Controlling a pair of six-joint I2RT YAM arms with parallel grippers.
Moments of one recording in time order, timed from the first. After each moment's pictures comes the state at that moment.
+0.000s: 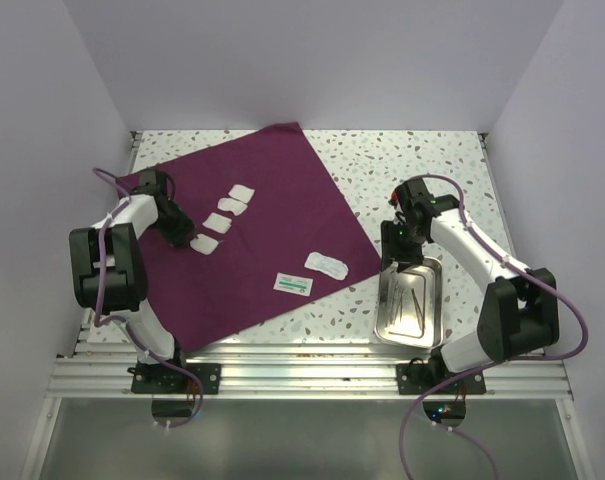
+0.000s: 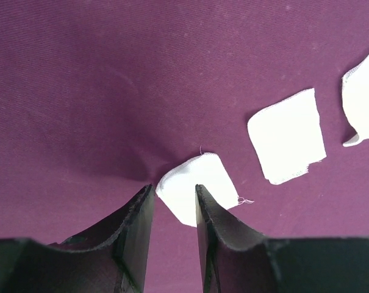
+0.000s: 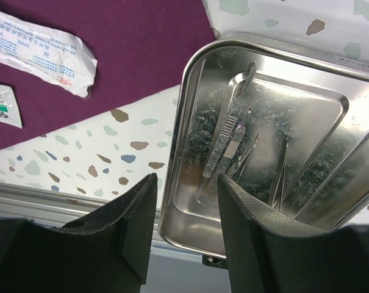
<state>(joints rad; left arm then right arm) 0.15 1.78 1.15 -0.59 0.08 -0.60 0.28 1.48 1.11 -0.97 -0.11 0.32</state>
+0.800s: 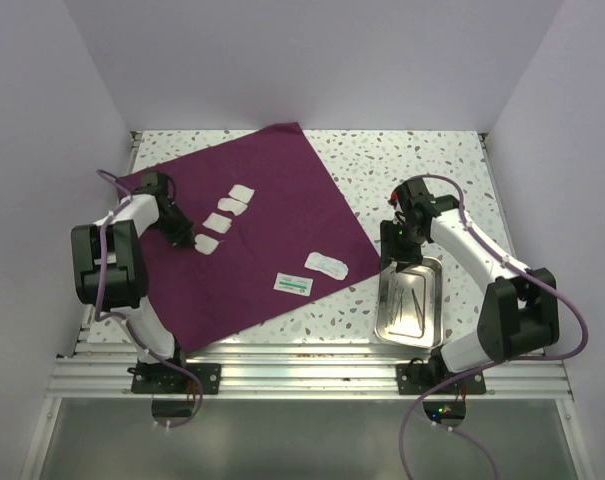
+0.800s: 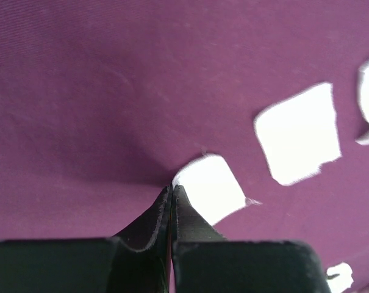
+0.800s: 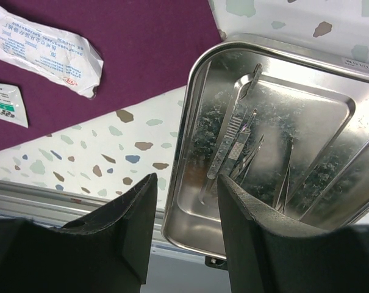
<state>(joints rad) 0.15 1.81 1.15 -0.60 0.10 -0.58 0.28 1.48 1.11 -0.96 -0.12 0.32</state>
